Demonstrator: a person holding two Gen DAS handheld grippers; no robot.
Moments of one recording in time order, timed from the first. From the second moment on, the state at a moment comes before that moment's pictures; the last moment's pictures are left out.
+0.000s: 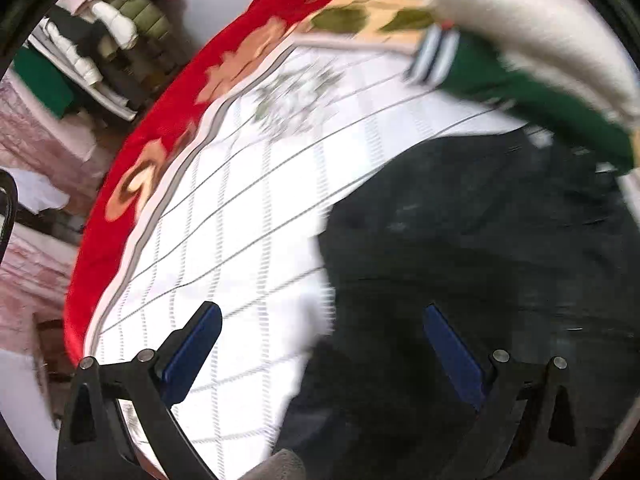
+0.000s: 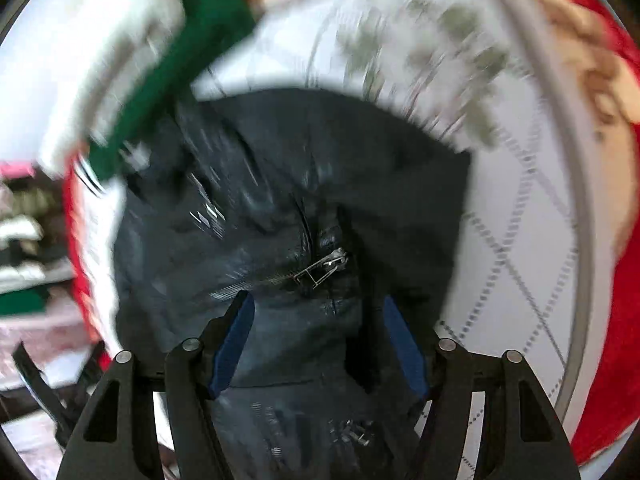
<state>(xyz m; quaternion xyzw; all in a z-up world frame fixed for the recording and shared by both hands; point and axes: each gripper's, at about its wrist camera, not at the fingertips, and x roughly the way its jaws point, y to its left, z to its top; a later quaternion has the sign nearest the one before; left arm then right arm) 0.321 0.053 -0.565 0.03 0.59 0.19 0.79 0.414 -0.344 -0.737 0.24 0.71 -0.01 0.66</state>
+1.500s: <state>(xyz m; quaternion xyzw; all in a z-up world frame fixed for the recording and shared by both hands) 0.255 0.031 -0.634 0.07 0.63 0.15 0.76 0.309 -0.330 -0.760 0.29 0.71 -0.01 0.65</state>
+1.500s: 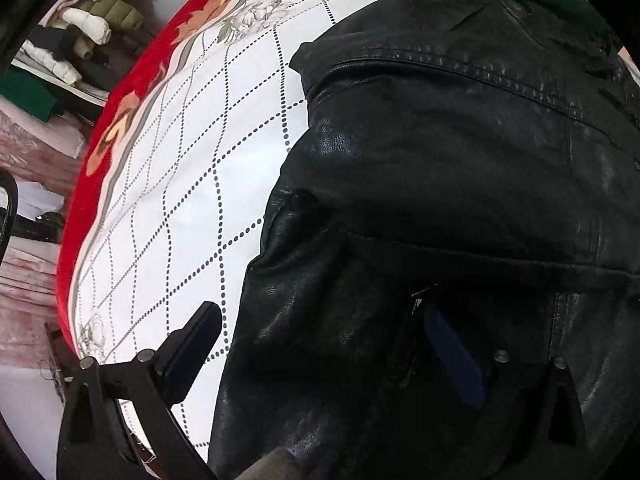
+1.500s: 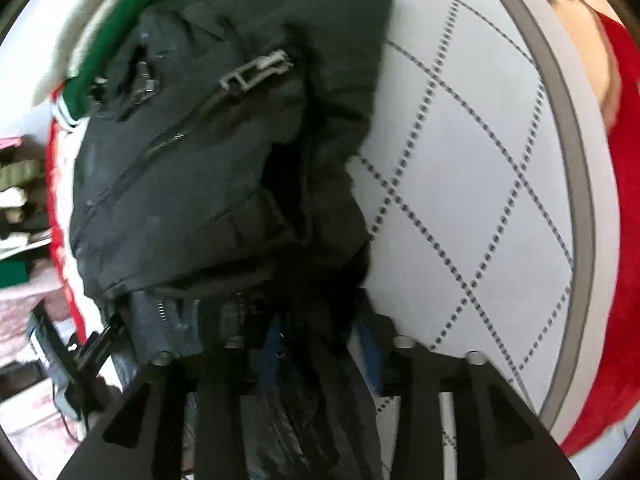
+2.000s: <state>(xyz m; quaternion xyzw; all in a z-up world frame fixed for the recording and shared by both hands) 0.297 0.081 -0.631 0.14 0.59 0.12 0.79 0.256 -0.283 -0.761 0.32 0.73 -0.04 0.60</state>
